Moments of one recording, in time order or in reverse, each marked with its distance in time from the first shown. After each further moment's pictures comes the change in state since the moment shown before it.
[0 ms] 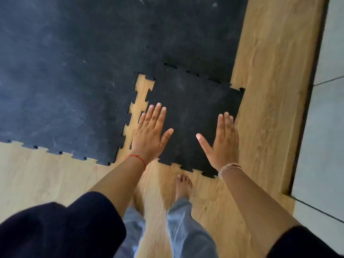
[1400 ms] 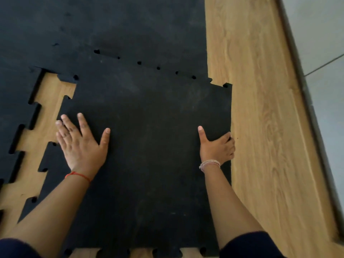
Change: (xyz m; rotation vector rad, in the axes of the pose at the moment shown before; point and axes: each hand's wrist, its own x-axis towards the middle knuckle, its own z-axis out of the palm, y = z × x) left_hand 0.172 -0.134 0.291 0.001 0.254 -0.379; right_hand 0.180 0.172 0.292 0.204 0.367 0.857
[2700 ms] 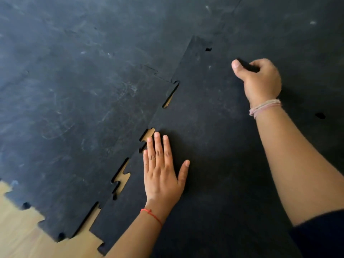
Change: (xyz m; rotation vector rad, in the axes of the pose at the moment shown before) left_hand -0.045 -0.052 -0.025 0.027 0.240 -0.061; right_hand -0.066 -0.299 0.019 0.569 -0.288 -0.843
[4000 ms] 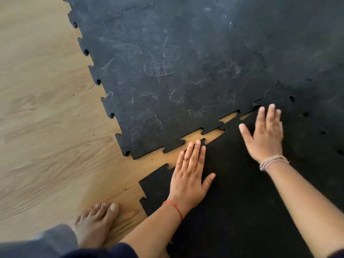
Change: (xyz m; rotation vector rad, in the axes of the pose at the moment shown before) left_hand -0.087 -0.051 -0.007 -0.037 -0.140 -0.281; right_hand -0.144 -0.002 0.089 -0.715 -0.666 -0.645
